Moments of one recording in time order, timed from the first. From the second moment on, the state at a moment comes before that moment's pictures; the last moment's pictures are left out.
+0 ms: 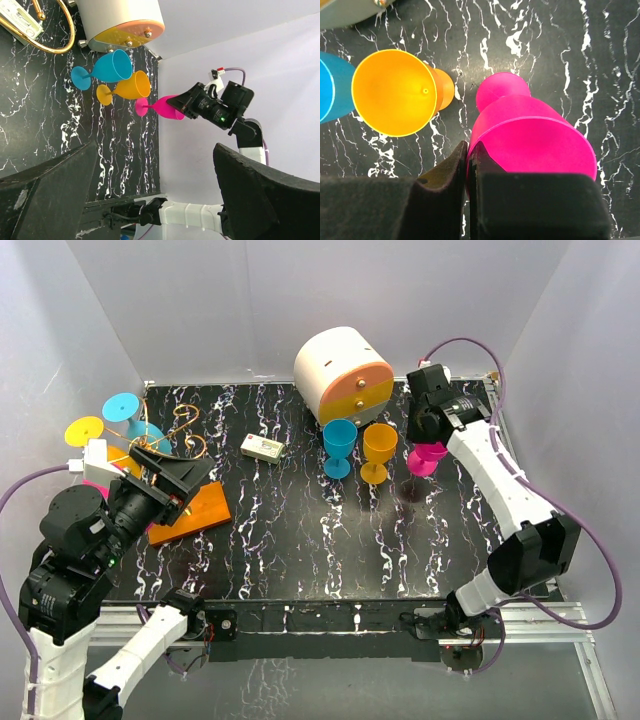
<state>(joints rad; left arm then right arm) -0.36 0.63 1.38 -0.95 0.04 -1.08 0.33 1.52 1.59 -0.95 0.30 0.34</state>
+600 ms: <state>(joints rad) -0.36 0.64 1.38 -0.97 0.03 -1.06 0.28 1.64 1.54 -0.92 0.17 0.35</state>
